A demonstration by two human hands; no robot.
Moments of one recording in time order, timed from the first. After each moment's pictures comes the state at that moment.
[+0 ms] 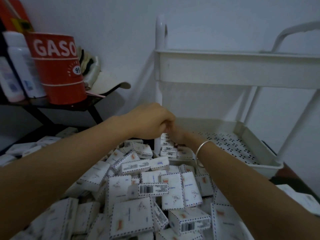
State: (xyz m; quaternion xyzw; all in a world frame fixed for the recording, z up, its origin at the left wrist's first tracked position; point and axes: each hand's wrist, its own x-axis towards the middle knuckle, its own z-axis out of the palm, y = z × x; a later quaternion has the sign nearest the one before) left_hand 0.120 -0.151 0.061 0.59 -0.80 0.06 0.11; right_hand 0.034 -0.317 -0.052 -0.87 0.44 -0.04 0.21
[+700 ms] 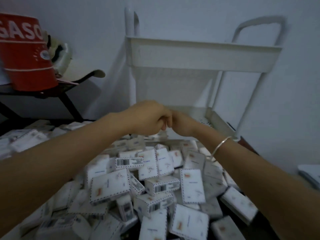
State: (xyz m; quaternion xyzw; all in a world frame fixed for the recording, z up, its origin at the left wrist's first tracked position) left_hand 0.057 -0.145 0.044 0.56 -0.82 0.01 0.12; right_hand -0.083 -0.249 -0.010 -0.90 0.37 -0.14 0.17
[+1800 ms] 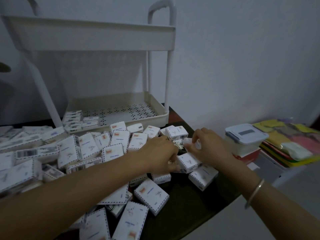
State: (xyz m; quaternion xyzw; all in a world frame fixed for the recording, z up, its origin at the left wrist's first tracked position) left_hand -0.160 -0.119 -0.057 0.43 -0.90 -0.01 0.01; right_hand -0.354 -0.141 -0.082 -0.76 0.63 -0.16 -0.01
